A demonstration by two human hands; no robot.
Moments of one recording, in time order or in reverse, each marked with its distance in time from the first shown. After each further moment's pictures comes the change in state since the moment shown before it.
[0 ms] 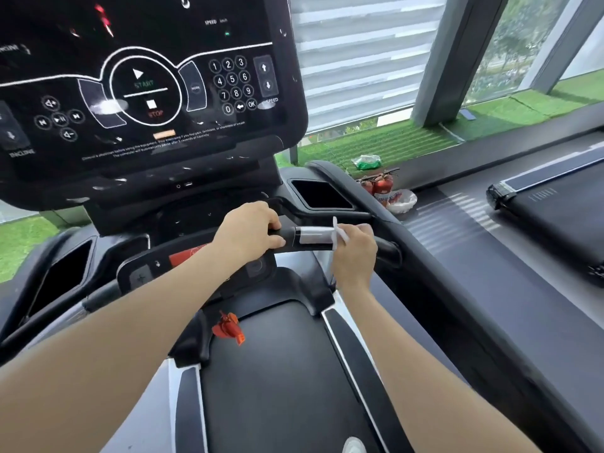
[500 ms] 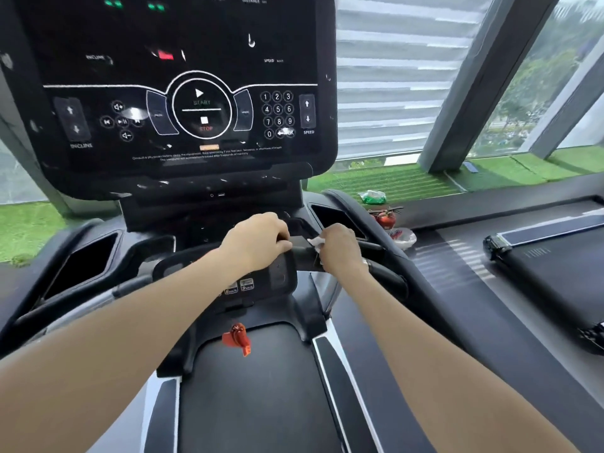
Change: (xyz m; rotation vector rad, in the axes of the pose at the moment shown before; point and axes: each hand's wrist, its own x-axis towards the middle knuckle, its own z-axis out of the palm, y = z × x) left_hand -0.021 -0.026 -0.018 -0.092 0.046 -0.001; right_hand 0.020 -0.075 0.014 -0.538 -0.464 -0.214
